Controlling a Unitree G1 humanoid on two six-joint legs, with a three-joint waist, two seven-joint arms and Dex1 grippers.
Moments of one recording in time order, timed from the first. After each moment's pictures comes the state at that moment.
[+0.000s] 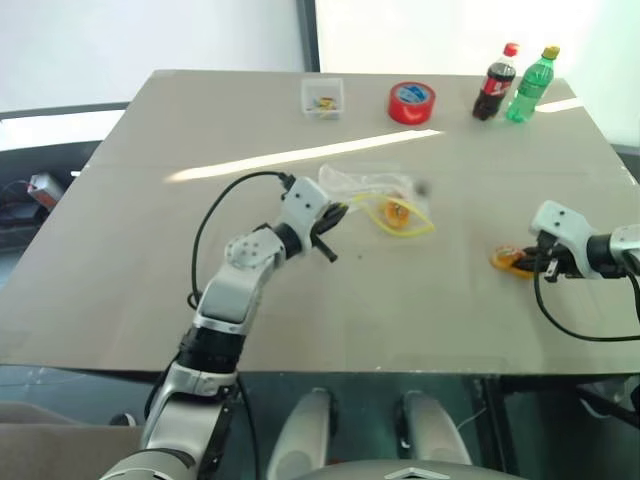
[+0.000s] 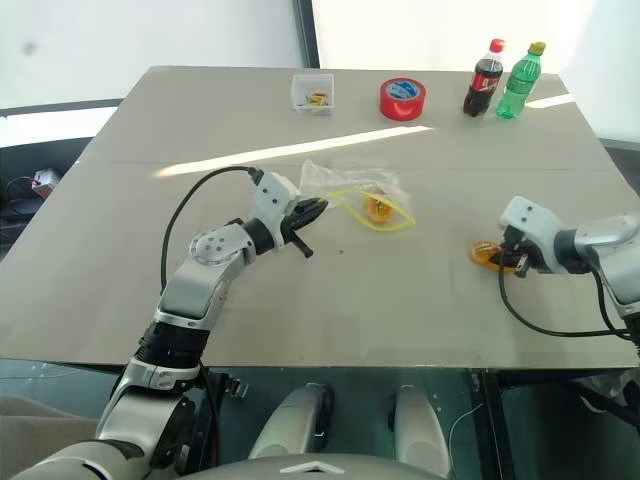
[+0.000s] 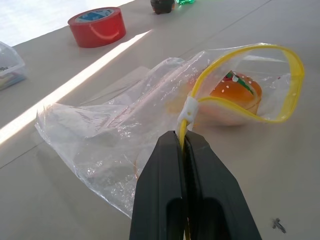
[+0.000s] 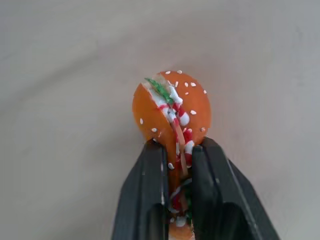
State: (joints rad) left arm -0.50 0.35 -0.12 -0.01 -0.10 0.36 -0.59; right arm -0.49 -1.03 0.16 0.15 0.13 0.54 1.15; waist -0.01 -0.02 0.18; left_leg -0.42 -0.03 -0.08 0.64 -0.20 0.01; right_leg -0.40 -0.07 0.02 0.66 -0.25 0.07
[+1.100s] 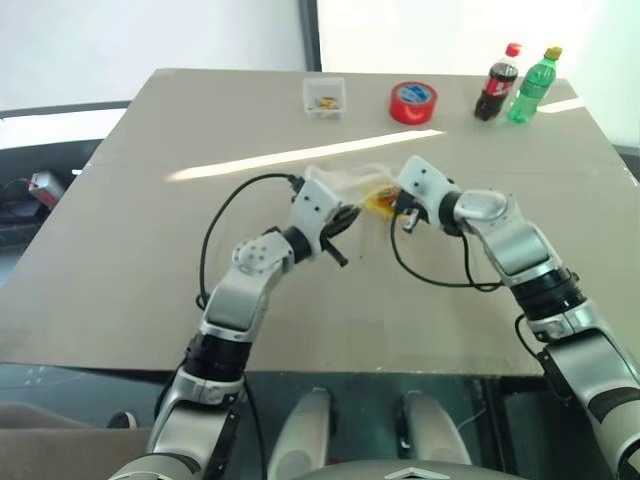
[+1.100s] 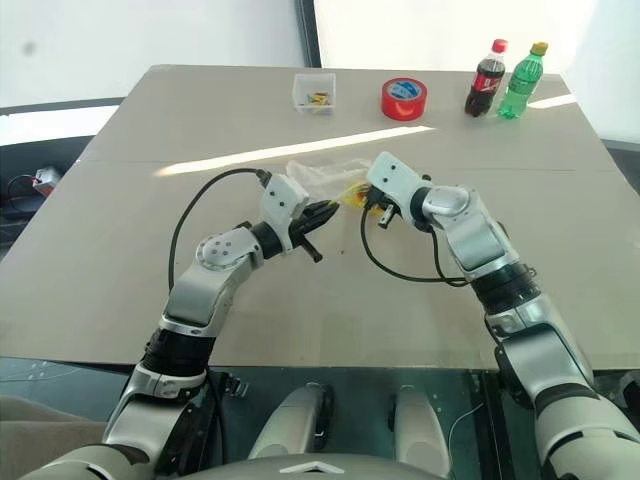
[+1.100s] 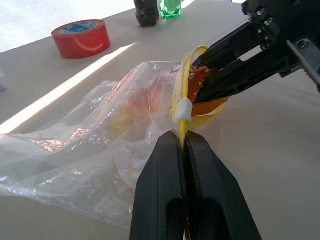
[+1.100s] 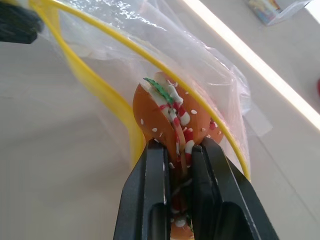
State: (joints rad) left arm -0.48 0.31 -0.14 -0.10 -0.12 0.41 -0.60; right arm -0.82 -0.44 0.35 0.20 -0.07 0.47 0.67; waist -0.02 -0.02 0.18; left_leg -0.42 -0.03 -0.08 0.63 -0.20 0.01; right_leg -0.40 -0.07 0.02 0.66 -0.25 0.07
